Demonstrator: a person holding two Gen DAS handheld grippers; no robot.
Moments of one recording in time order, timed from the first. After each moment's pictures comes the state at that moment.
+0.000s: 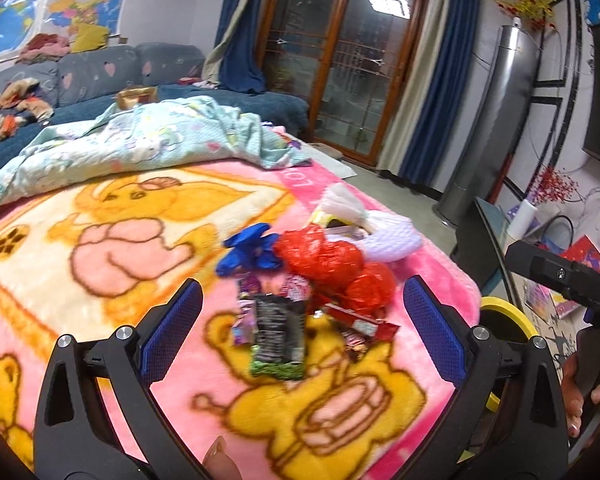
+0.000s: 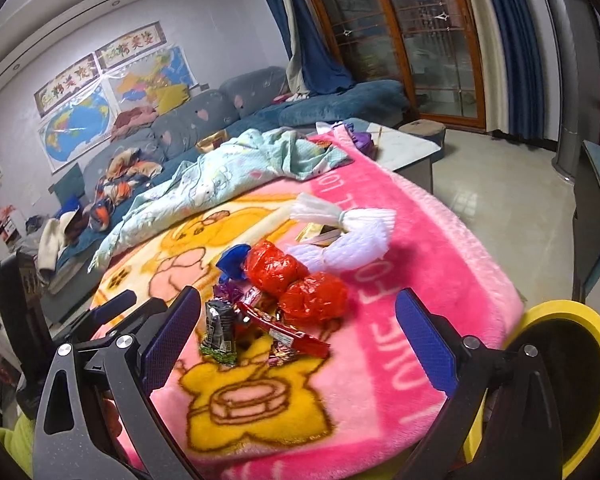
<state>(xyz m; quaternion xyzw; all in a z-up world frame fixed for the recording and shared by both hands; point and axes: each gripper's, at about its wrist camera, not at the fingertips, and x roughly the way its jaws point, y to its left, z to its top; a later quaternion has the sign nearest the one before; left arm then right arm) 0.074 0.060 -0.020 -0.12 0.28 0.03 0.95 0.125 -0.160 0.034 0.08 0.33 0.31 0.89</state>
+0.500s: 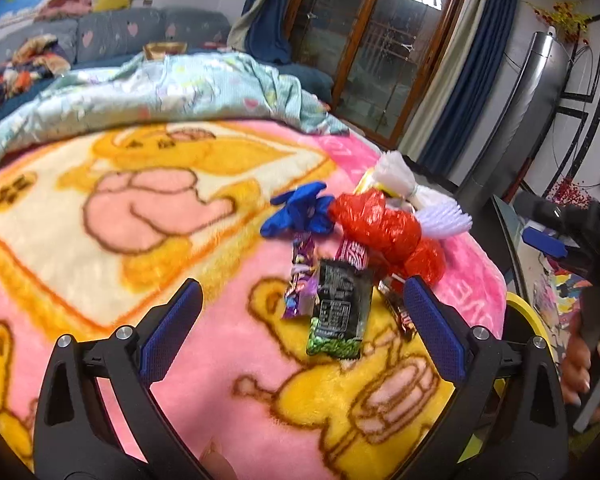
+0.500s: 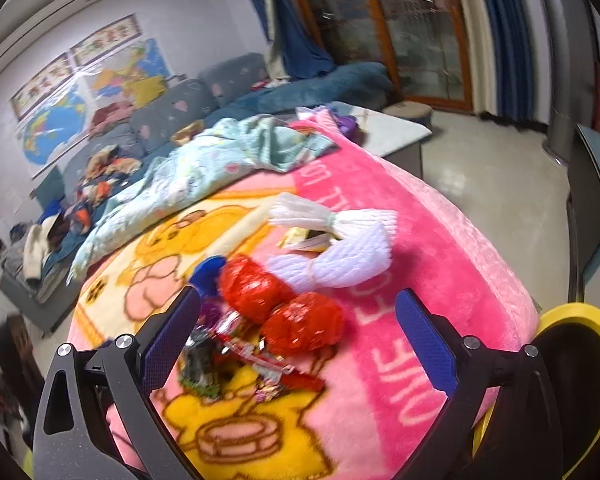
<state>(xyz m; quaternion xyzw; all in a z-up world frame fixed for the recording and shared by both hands) 0.077 0.101 -0.059 -0.16 0.33 0.05 0.93 0.177 -0.132 0.018 0.08 0.37 0.27 0.89</state>
